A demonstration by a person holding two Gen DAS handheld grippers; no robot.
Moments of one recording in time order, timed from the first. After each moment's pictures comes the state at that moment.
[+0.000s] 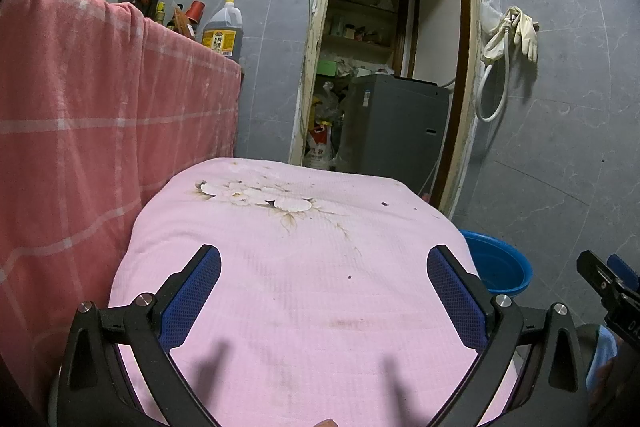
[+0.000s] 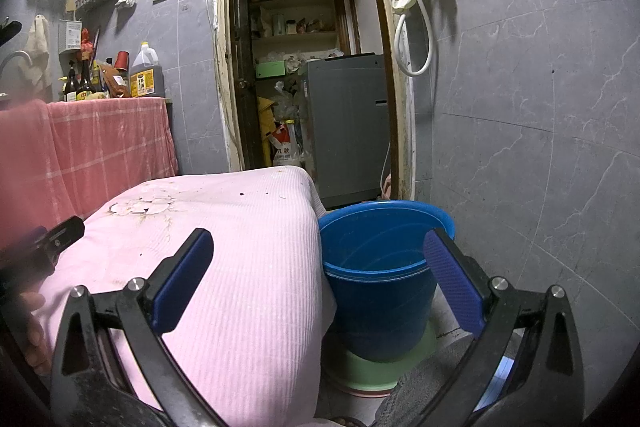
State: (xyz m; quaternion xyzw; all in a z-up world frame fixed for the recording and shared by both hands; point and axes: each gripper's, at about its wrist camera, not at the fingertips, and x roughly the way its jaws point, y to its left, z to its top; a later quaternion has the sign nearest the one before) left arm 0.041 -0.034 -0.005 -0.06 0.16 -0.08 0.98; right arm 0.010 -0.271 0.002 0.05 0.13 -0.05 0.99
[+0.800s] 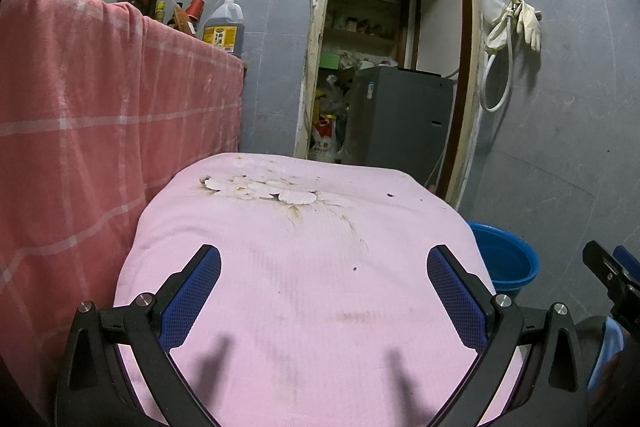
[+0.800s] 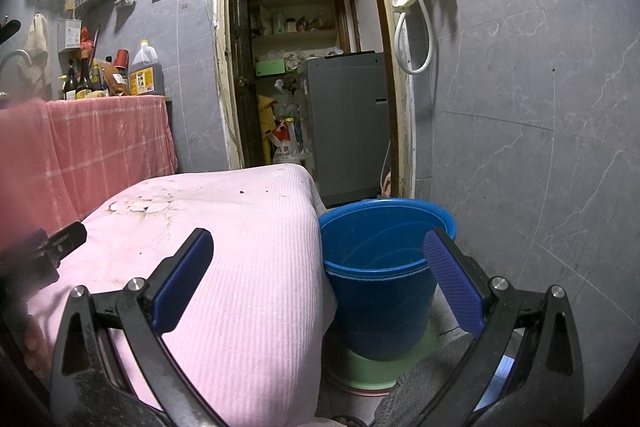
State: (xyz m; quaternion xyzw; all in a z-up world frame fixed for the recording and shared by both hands) left arm 0.044 -0.034 -0.010 -0.05 0.17 -0.07 0.98; right arm 0.010 -0.272 0.003 0.05 0.13 -0.05 0.99
